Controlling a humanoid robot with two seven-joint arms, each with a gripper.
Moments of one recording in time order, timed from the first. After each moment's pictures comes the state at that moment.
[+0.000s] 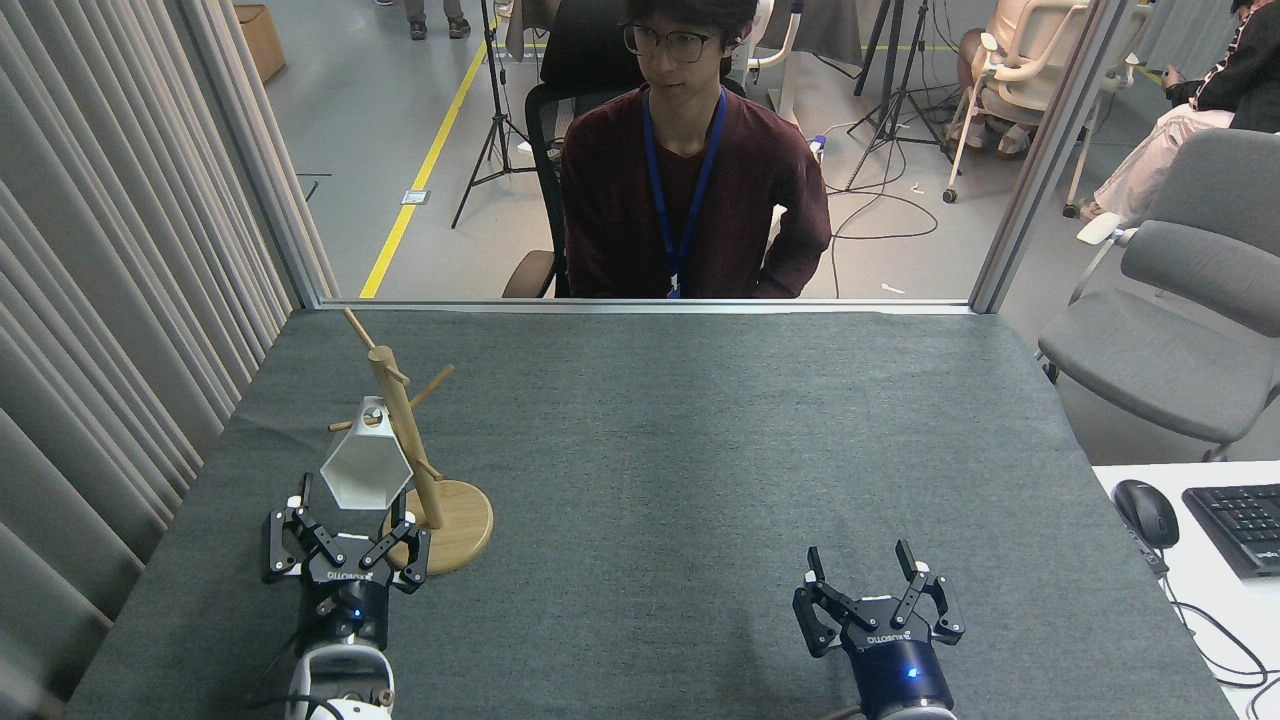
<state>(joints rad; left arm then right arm) -0.20 -0.09 0.19 -1.18 -2.21 0.24 0.33 -0.09 0.02 0.05 -1.21 1.56 -0.01 -0.28</state>
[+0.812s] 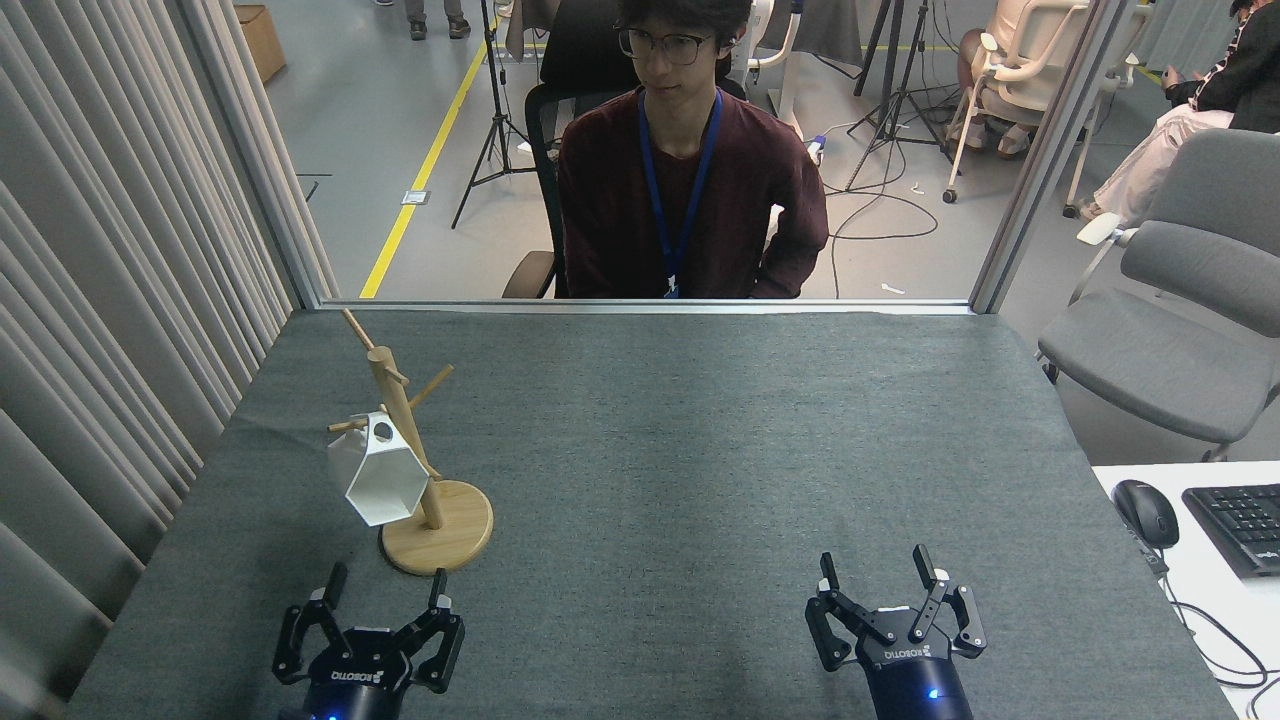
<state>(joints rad) 0.10 -0.08 0.08 -1.57 -1.66 -0.12 0.22 0.01 0.01 0.04 -1.38 1.56 -0.02 -0.28</state>
